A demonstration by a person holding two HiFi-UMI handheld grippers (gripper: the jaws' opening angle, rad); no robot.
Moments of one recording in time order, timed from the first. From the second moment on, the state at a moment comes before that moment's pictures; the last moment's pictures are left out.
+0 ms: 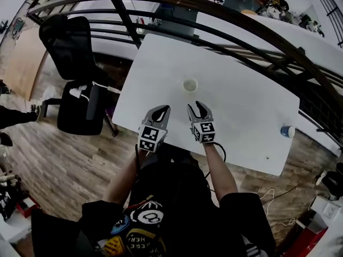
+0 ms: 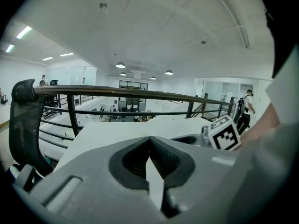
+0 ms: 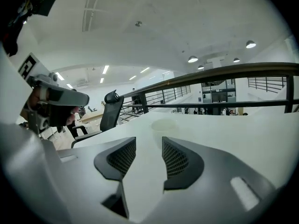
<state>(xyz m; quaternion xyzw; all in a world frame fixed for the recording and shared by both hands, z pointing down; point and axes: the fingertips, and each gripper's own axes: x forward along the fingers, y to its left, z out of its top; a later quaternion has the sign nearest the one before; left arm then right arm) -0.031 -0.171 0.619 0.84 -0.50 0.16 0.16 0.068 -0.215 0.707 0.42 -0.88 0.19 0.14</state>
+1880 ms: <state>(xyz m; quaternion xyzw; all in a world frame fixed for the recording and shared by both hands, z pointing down) 0.019 -0.288 0.584 0.87 -0.27 0.15 0.38 0.065 -0.240 0.570 0.31 -0.90 0.30 -0.04</state>
